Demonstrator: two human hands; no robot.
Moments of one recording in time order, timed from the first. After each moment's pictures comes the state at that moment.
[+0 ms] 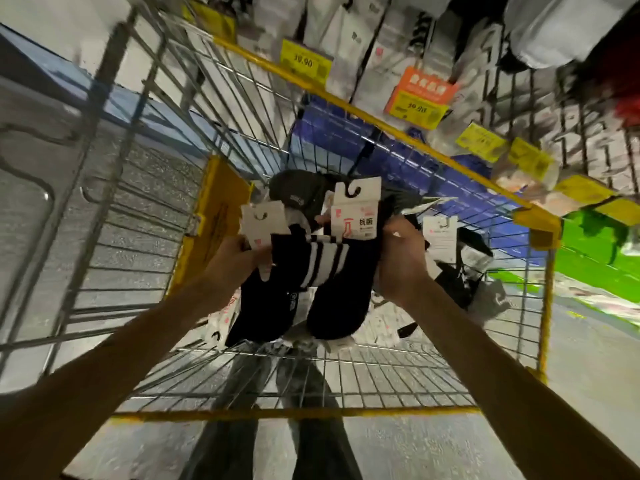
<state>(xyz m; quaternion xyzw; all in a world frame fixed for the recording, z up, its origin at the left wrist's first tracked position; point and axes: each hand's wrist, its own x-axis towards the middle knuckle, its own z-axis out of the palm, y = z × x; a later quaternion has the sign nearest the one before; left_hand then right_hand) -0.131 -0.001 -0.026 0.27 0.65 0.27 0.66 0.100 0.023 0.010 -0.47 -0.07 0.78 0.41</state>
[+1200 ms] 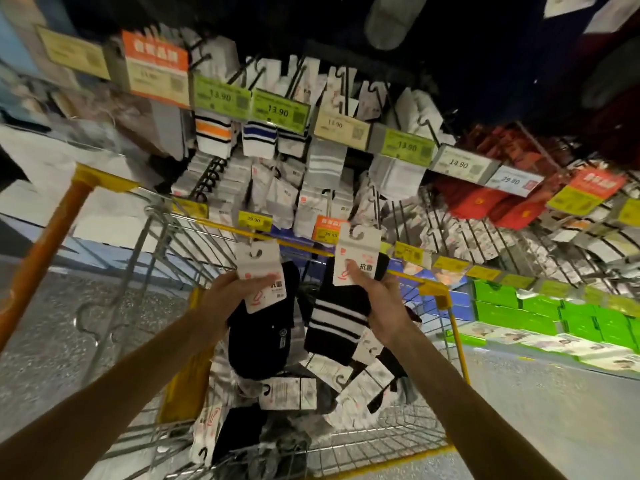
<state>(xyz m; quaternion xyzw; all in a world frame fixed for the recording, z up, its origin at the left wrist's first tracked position) -0.108 0.080 0.123 0.28 0.55 0.32 0.72 0.125 0.039 0.158 -0.61 -0.19 0.57 0.52</state>
